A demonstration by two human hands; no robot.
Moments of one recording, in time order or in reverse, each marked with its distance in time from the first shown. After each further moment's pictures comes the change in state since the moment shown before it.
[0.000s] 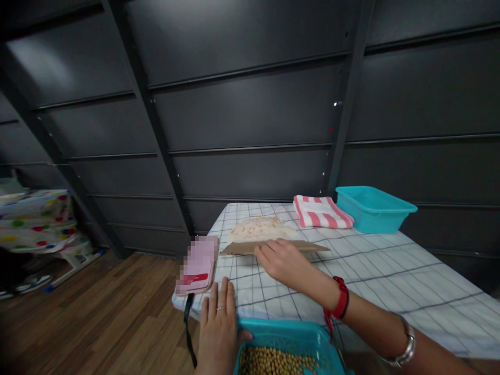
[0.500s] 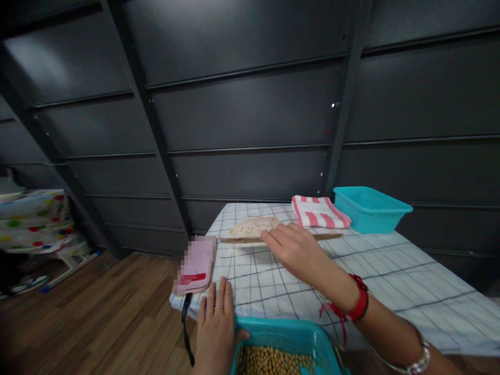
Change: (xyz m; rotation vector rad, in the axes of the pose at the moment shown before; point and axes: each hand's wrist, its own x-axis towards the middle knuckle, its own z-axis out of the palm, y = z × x) left_hand 0.000 0.000 -0.006 -0.012 -0.047 0.001; right_hand 0.003 0.025 -0.031 0.010 0.045 0.119
